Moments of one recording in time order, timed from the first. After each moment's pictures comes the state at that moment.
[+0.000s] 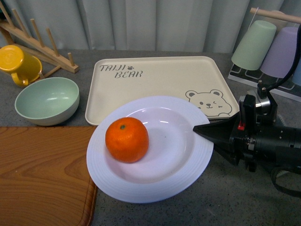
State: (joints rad) left arm 0.00 0.00 0.02 0.00 0.00 0.00; right arm 0.17 2.25 0.57 1.22 -0.83 1.07
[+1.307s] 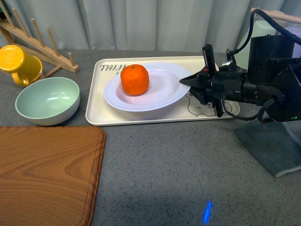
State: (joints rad) left arm 0.00 0.00 0.02 0.00 0.00 0.00; right arm 0.17 2.52 1.27 0.78 -0.68 1.18
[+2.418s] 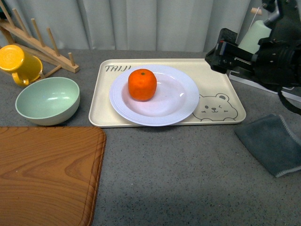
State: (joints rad) left arm 0.00 0.00 0.02 0.00 0.00 0.00; right arm 0.20 1.98 0.84 0.65 -0.21 0.33
